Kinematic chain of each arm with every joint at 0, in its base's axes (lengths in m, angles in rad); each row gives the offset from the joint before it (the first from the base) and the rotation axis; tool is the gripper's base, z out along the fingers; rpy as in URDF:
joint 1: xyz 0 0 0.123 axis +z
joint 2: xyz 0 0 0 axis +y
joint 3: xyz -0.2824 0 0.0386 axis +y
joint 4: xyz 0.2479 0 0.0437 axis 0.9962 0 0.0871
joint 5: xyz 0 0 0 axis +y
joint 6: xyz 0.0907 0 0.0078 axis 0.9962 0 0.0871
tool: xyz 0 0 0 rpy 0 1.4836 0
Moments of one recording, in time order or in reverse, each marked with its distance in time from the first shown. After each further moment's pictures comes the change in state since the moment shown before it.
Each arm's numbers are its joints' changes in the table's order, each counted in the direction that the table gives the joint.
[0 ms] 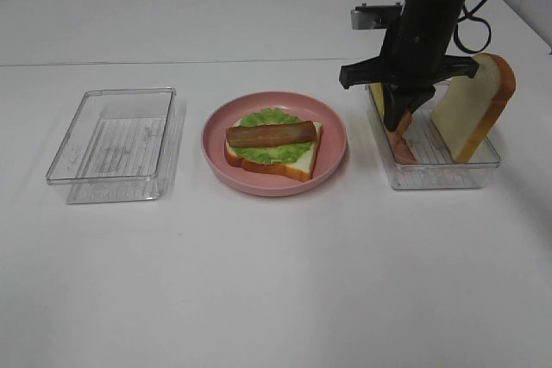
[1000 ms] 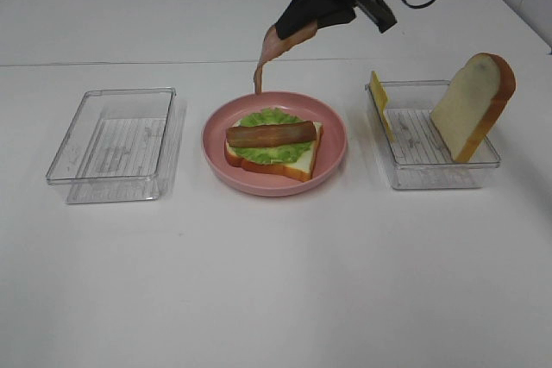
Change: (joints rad) left arm 0.000 0.000 0.000 0.000 0.000 0.000; right arm 0.001 -0.137 0.000 0.776 -0.047 -0.315
